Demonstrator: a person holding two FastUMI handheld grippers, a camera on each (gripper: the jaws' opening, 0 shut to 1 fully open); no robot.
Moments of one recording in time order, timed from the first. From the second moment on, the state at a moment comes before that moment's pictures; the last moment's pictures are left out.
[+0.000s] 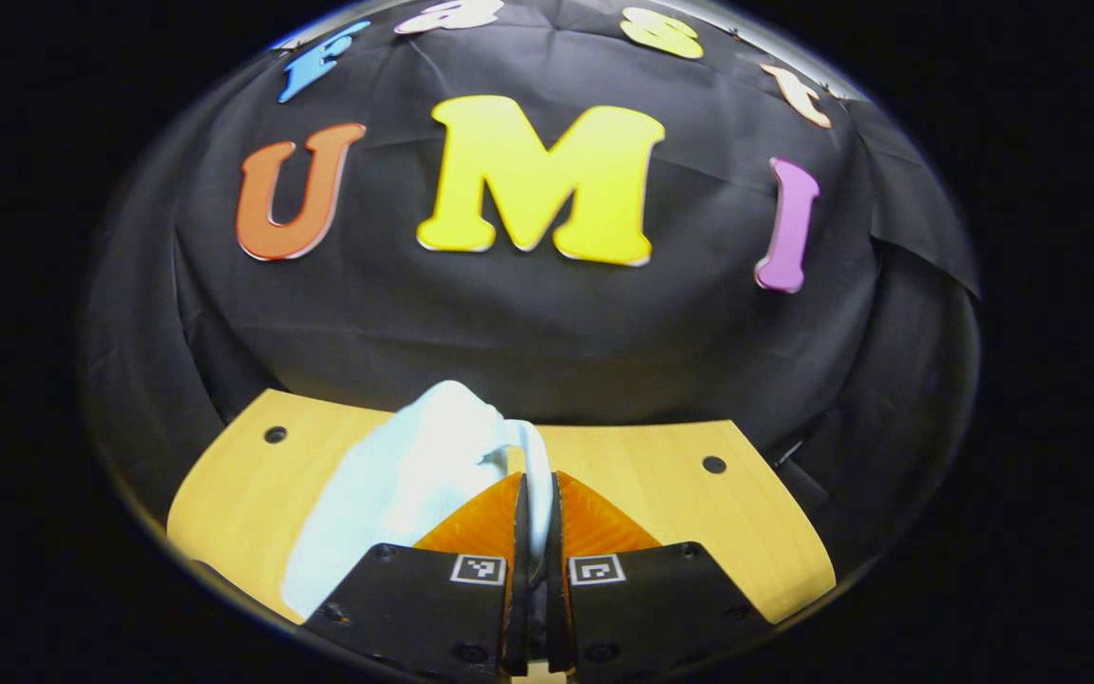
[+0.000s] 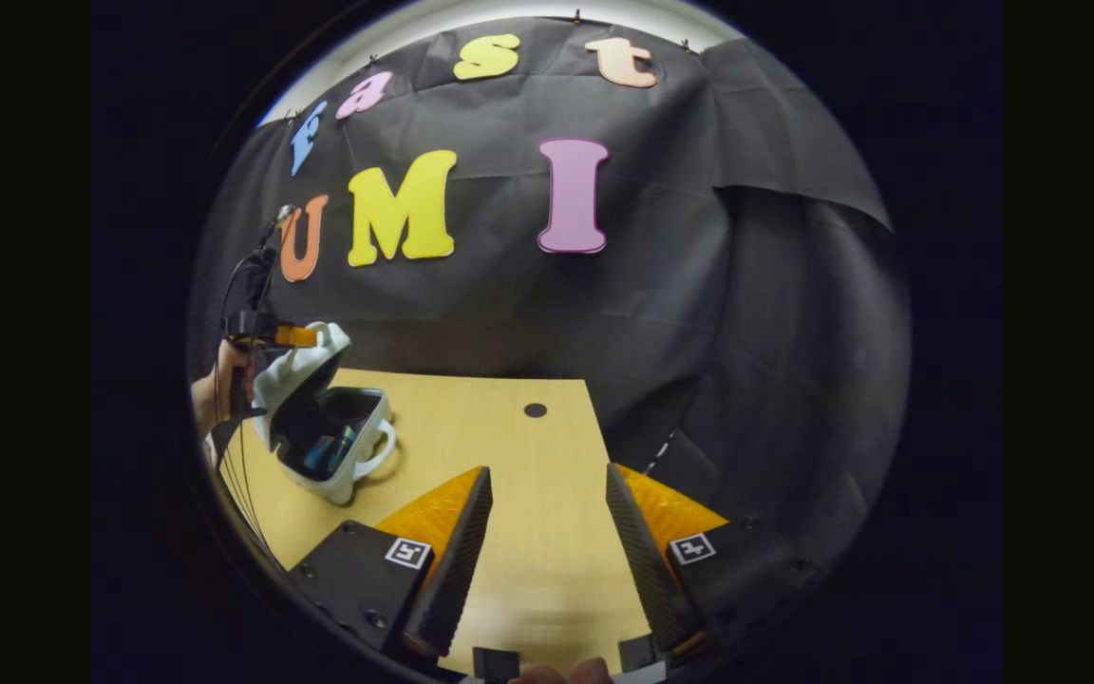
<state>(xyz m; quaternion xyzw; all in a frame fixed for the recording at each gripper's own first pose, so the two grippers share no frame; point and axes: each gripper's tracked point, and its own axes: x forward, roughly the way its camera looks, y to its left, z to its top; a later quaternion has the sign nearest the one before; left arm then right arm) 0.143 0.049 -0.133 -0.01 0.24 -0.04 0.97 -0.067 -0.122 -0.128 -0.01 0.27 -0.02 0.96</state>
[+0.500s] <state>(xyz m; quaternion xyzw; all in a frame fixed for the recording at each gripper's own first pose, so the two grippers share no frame) 0.146 -0.002 -0.255 0.00 0.32 -0.07 0.95 -0.081 -0.143 -0.138 -0.05 0.30 -0.05 0.95</state>
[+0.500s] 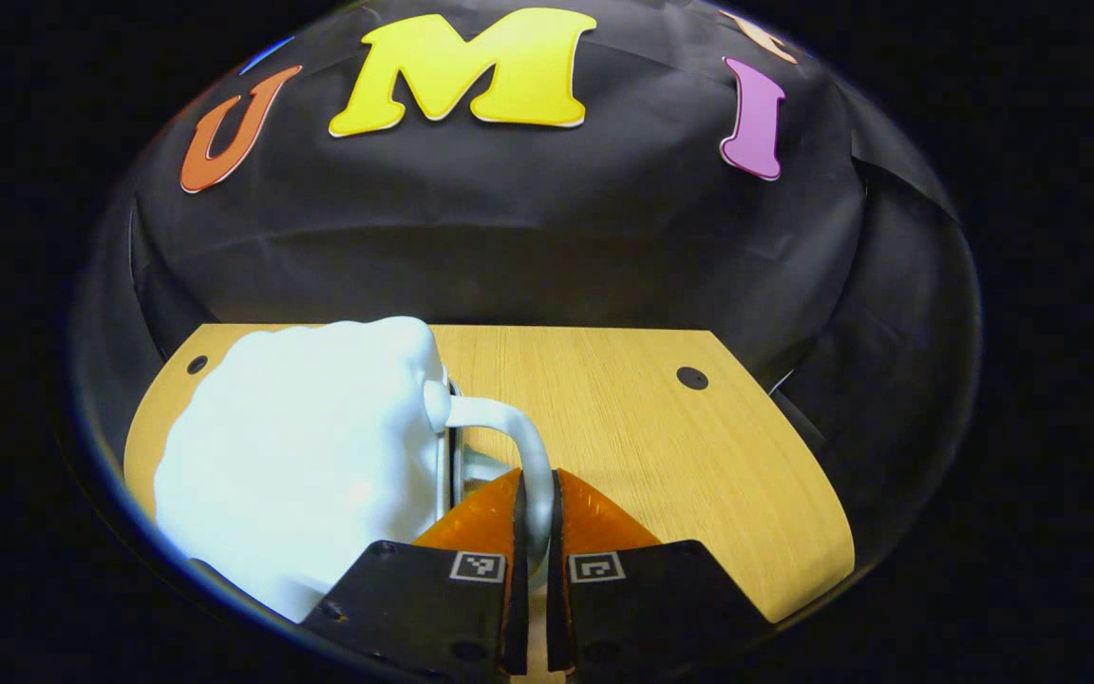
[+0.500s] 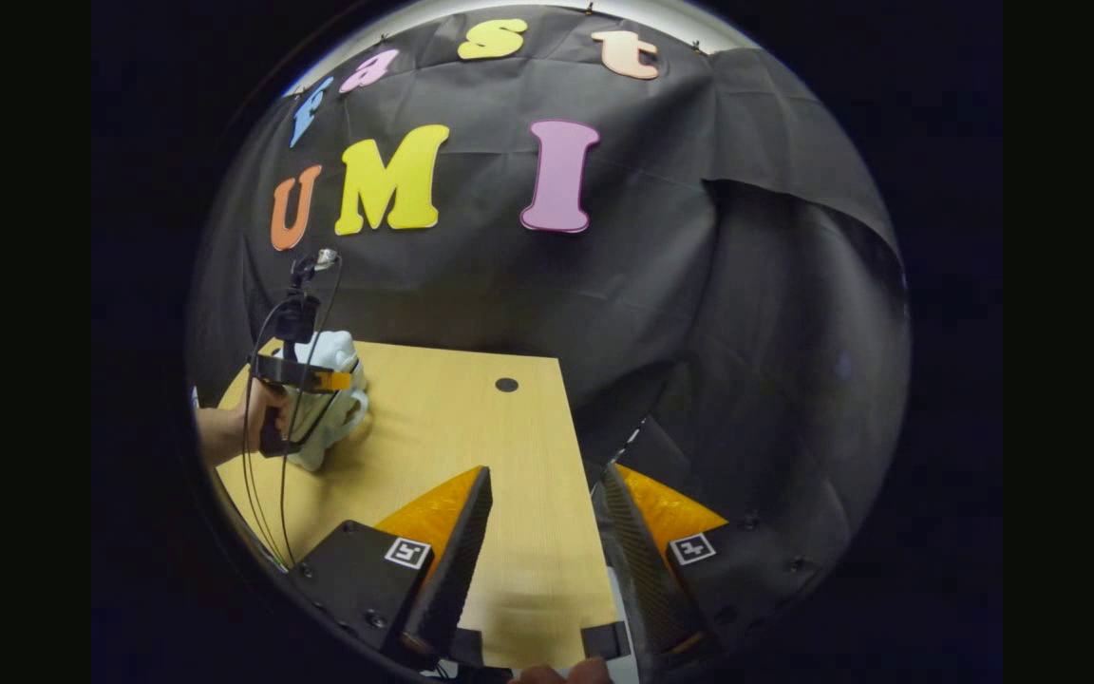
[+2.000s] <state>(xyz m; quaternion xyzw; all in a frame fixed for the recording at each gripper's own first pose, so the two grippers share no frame) 0.051 0.011 0.012 0.02 0.02 -0.04 1.00 0.035 0.004 -0.011 -0.03 0.06 0.06 1.00</state>
